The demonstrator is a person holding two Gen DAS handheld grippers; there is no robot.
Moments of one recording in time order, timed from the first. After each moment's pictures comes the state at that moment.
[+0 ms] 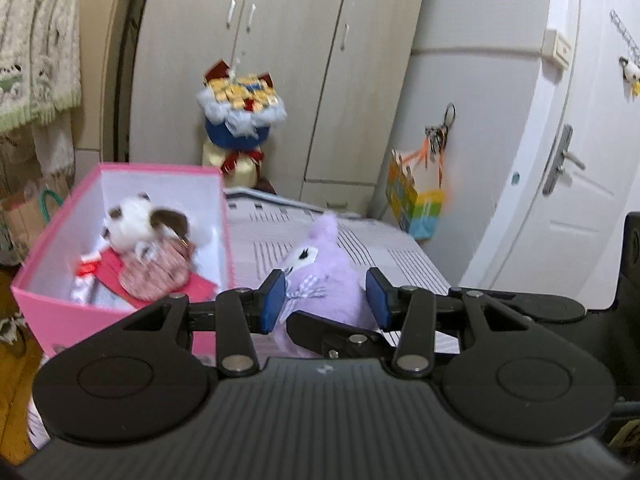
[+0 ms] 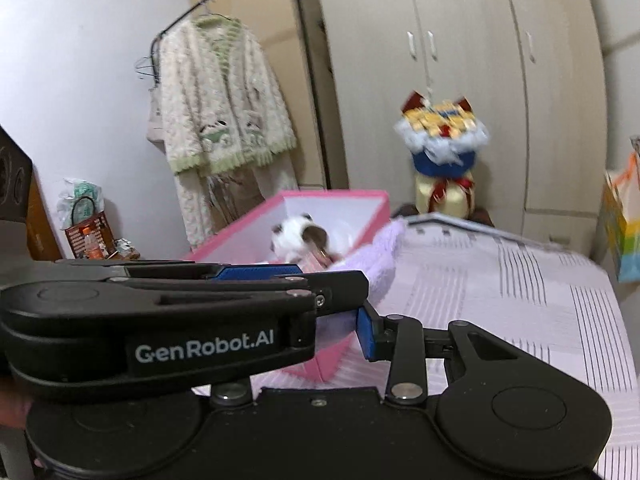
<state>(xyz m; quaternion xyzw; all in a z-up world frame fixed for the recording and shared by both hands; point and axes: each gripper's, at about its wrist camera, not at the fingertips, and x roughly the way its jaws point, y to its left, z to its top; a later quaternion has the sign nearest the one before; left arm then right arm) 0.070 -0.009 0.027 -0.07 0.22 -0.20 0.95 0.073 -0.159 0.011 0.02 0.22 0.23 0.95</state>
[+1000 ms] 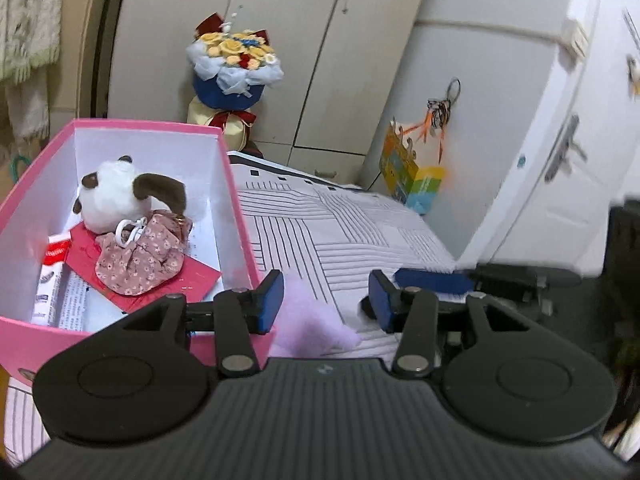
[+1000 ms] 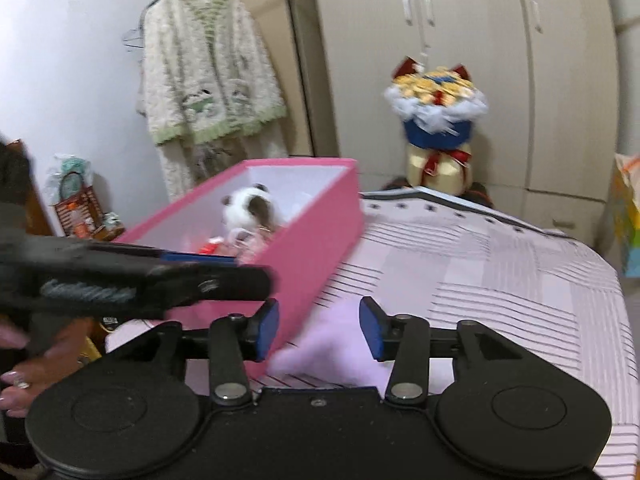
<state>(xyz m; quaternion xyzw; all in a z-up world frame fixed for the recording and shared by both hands) 0.137 0.002 -0.020 -0.08 0.27 -0.24 0.93 0.141 -0.204 -0.022 0.01 0.27 0.23 0.94</state>
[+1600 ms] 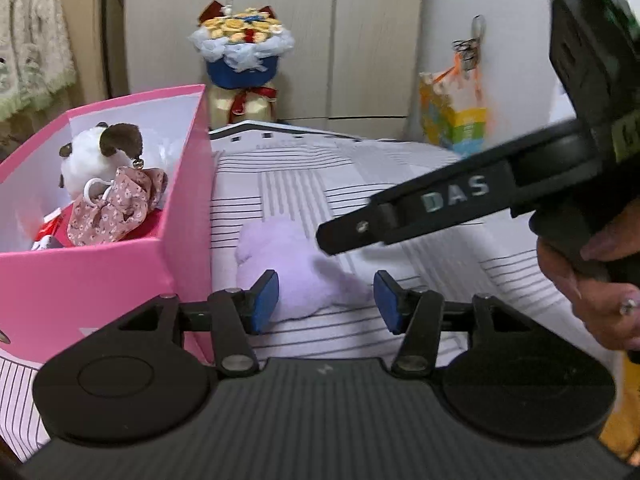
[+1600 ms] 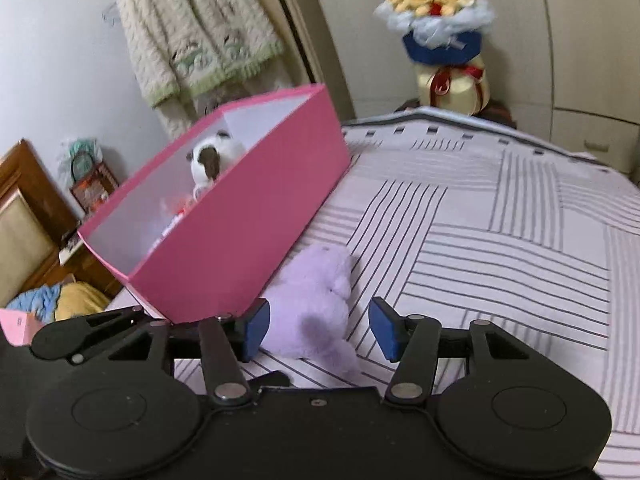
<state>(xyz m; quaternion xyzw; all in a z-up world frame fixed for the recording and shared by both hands) 0.135 -0.083 -0.081 0.02 0.28 -0.14 0.95 0.219 -0.232 -0.060 0.05 0.38 0.28 0.88</state>
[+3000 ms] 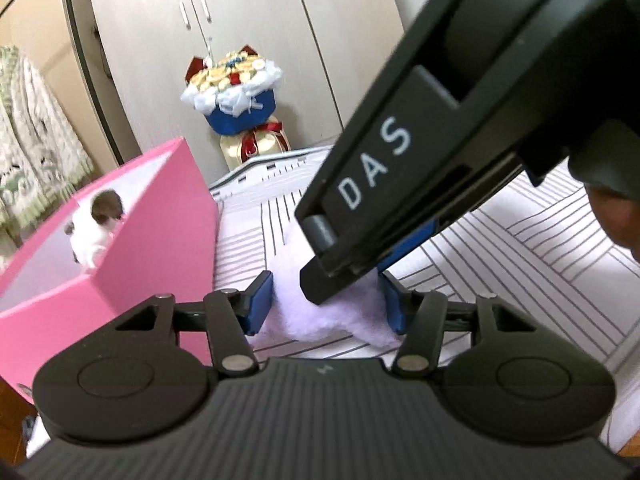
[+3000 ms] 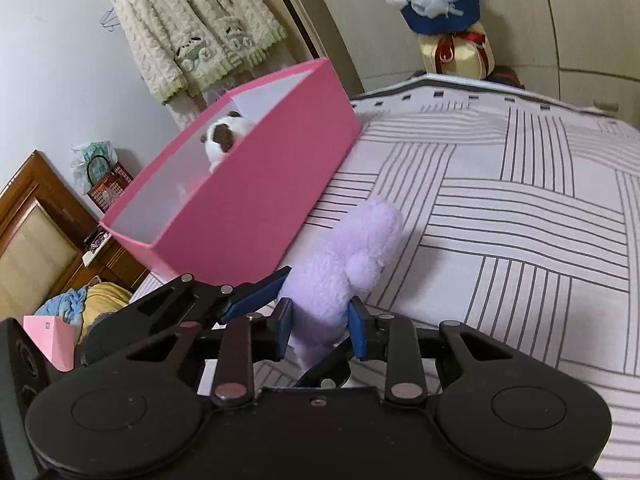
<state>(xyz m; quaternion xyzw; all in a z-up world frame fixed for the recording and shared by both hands) 0.111 -0.136 -0.099 0.17 0.22 -0.11 0.95 0.194 -0.244 -0.065 0.09 0.40 0.30 0.86</state>
